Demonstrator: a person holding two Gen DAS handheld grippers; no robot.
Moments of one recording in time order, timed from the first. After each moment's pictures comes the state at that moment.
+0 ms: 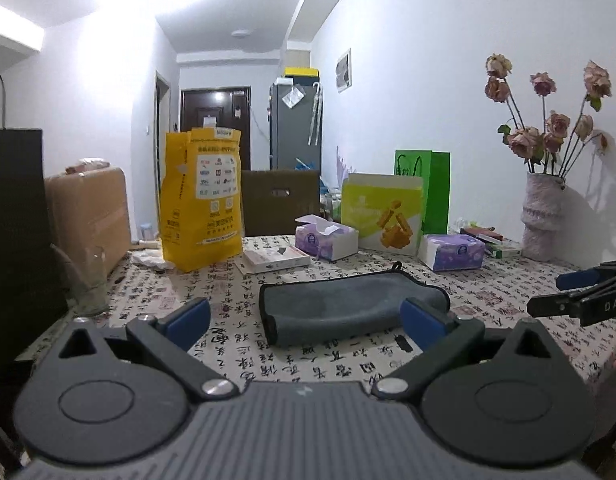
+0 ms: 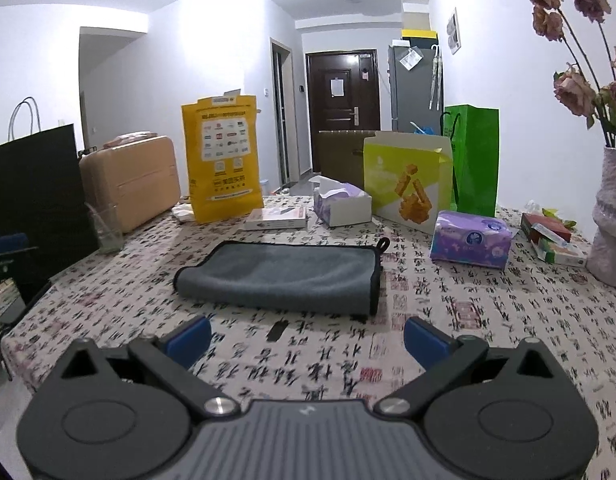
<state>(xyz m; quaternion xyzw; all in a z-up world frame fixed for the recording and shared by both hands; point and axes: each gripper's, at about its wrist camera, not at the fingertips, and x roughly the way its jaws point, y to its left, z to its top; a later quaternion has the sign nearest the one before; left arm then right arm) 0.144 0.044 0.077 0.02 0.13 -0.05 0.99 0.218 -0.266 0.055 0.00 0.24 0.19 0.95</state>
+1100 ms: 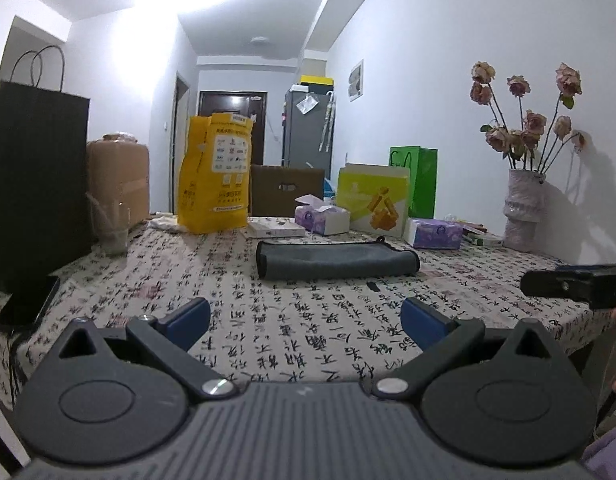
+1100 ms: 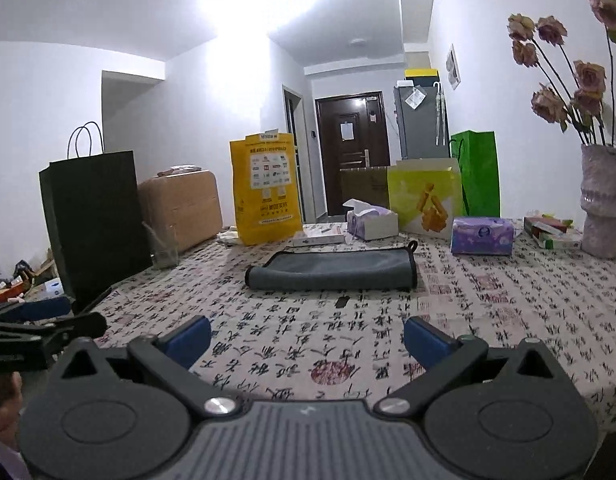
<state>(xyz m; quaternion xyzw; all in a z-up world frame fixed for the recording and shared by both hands) 0.028 0.024 0.020 -0.02 0.12 -0.03 0.99 0.071 -0.251 0.029 0.04 0.16 0.21 0.96</state>
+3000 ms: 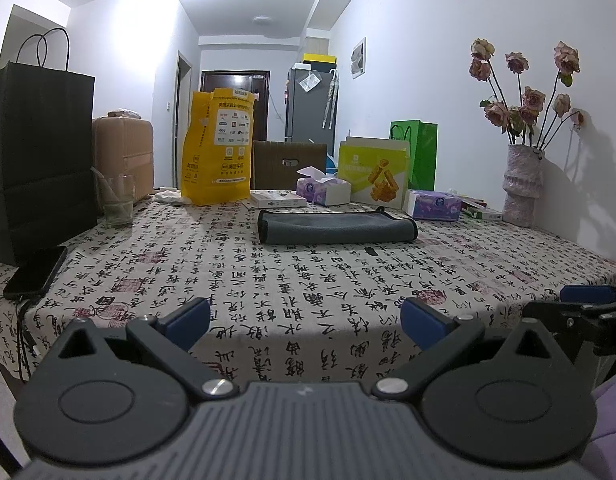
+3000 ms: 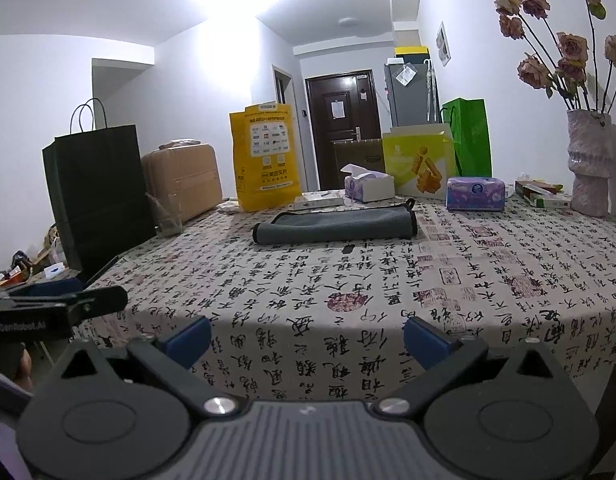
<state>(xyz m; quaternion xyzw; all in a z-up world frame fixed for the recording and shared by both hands) 0.007 0.016 0.005 -0.01 0.15 -0.03 0.99 0.025 -0.242 -0.004 0.04 0.20 0.19 0.96</state>
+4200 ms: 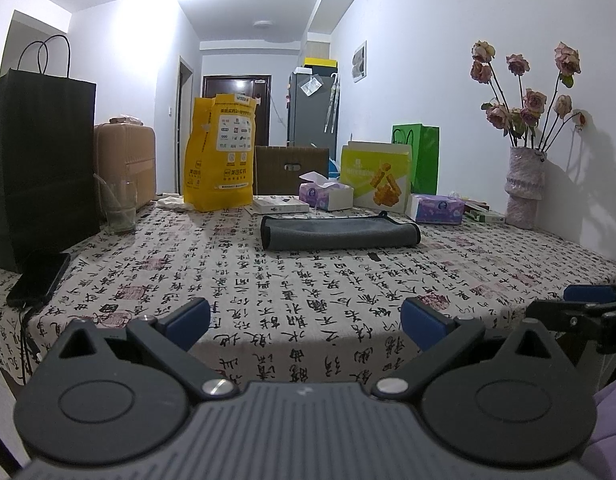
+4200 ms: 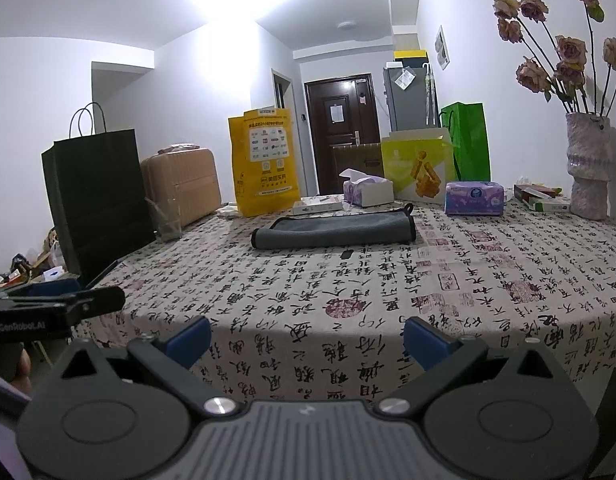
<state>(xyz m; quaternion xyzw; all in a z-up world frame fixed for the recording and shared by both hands) 0.007 0.016 0.008 -0.01 0.15 -0.02 0.99 0.024 -0.243 -0.002 0.05 0.19 0.19 0.96</state>
